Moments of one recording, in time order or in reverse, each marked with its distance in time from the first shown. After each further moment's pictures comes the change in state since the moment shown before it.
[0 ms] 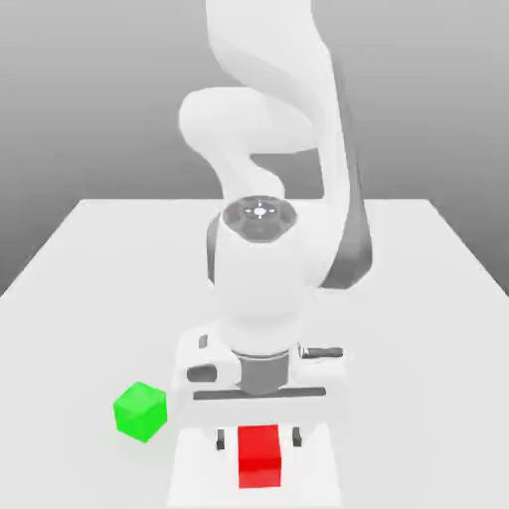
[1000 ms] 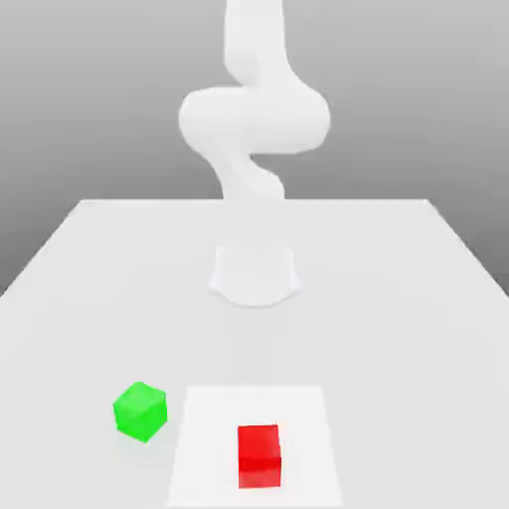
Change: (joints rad) arm -0.014 -1.046 0.003 0.211 -0.004 -0.534 0.049
